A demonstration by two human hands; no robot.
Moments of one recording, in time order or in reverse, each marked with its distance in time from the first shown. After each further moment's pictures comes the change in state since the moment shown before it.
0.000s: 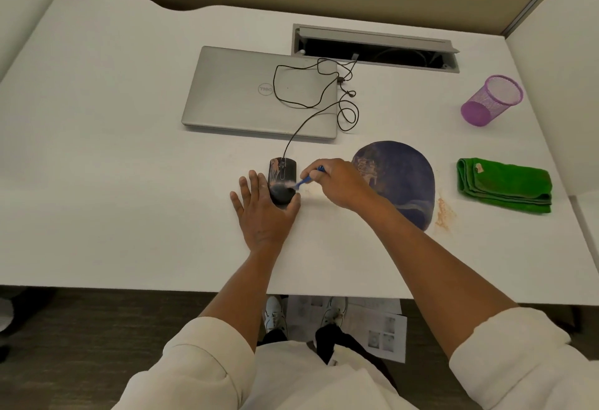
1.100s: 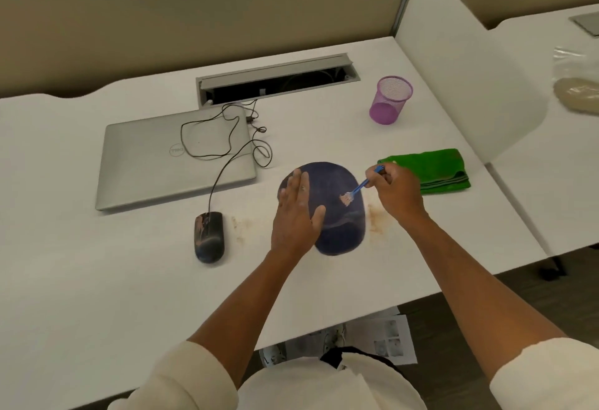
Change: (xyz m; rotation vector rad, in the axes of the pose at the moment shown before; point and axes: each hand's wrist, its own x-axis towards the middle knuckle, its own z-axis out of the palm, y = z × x) left_hand -0.008 0.186 0.031 -0.177 -0.321 0.574; right_hand -0.082 0.159 -0.148 0.174 0.678 0.313
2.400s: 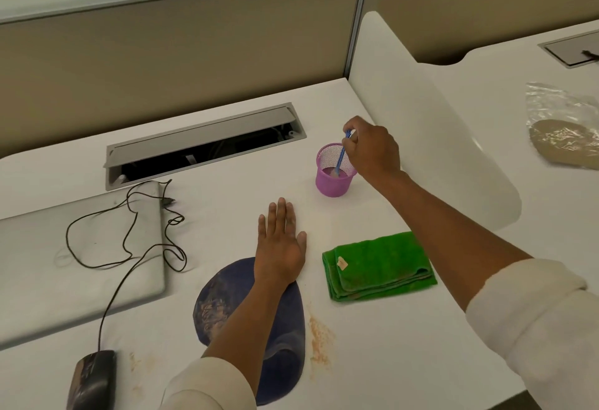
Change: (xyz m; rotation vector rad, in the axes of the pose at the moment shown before) left_hand 0.209 0.048 0.107 0.449 -0.156 0.013; right_hand 0.301 0.013 -0.071 -0.460 0.164 -0.263
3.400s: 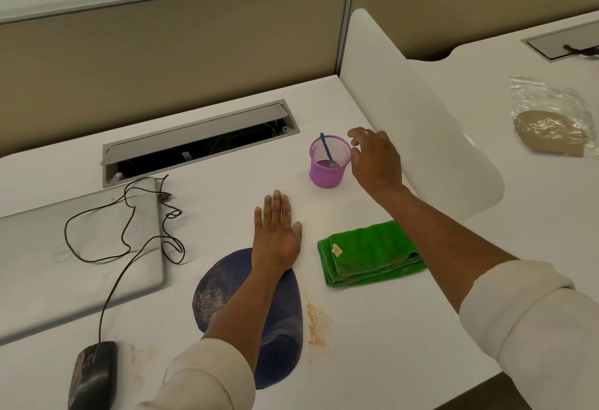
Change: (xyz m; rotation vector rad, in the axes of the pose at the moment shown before) left_hand 0.000 -0.001 -0.002 -0.007 -0.030 -0.001; right_hand -0.043 0.023 0.003 -0.072 0.125 -0.078
